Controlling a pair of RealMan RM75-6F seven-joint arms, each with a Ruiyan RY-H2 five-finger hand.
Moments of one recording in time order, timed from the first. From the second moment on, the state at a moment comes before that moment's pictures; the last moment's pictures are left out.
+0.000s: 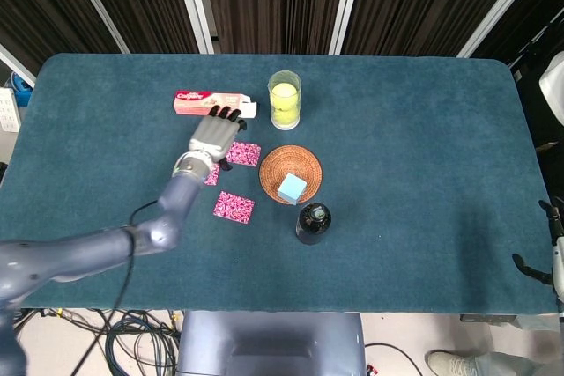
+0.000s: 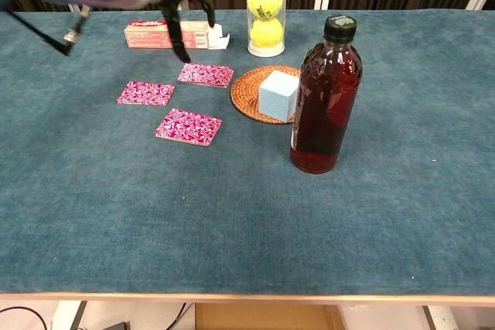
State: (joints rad) left arm -1.28 -1.46 -0.19 -1.33 0.31 0.75 0.73; right arm 0.05 -1.10 0.16 -1.57 -1.29 1.44 0.00
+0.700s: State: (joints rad) left arm -0.40 -0.88 0.16 -1.92 1.43 1.51 0.11; right arm 0.06 -1.12 0.16 -1.58 -1.31 1.46 -0.06
